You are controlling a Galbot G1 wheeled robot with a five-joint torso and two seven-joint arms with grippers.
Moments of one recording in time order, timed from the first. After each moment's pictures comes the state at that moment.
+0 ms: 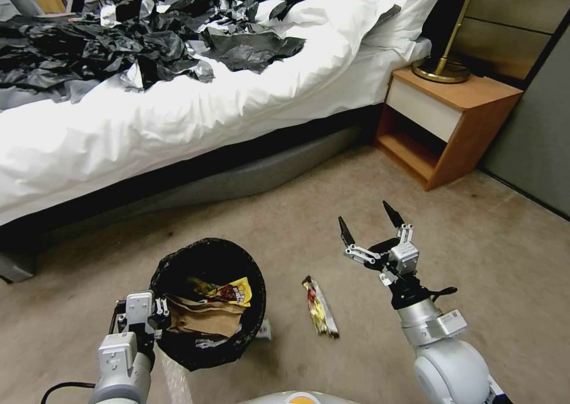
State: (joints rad) left arm 1.89 -1.52 -0.69 -2.33 -0.04 0.38 -0.10; right arm -1.54 1.15 0.35 2.07 0.20 0.37 0.00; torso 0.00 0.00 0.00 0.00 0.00
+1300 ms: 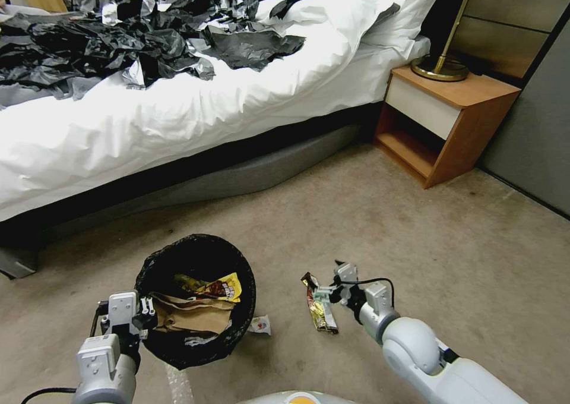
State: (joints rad) left arm 1.92 -1.54 -0.74 -2.38 -0.06 0.39 -0.10; right arm -1.15 0.97 -0.13 1.67 0.48 -0.21 0.05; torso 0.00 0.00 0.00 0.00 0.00
